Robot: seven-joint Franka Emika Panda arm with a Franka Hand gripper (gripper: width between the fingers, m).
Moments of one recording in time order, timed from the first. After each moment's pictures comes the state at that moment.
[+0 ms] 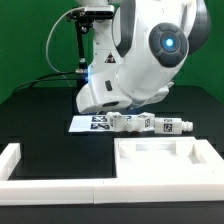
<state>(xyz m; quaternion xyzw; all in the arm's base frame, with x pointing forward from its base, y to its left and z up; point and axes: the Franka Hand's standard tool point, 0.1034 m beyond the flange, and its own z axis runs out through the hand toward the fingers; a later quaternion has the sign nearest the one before) 0.367 -0.011 0.043 0.88 0.15 -0.45 0.06</state>
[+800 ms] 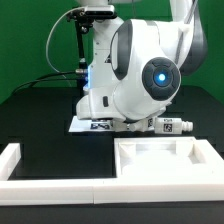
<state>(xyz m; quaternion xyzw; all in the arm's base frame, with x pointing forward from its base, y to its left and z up) 0.344 -0.012 0.014 0.86 0.10 -0.49 0.08</state>
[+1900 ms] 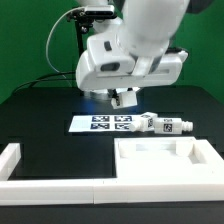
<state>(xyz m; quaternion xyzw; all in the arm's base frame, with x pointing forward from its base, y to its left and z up) 0.444 0.000 0.097 0.94 0.12 -0.30 0.04</state>
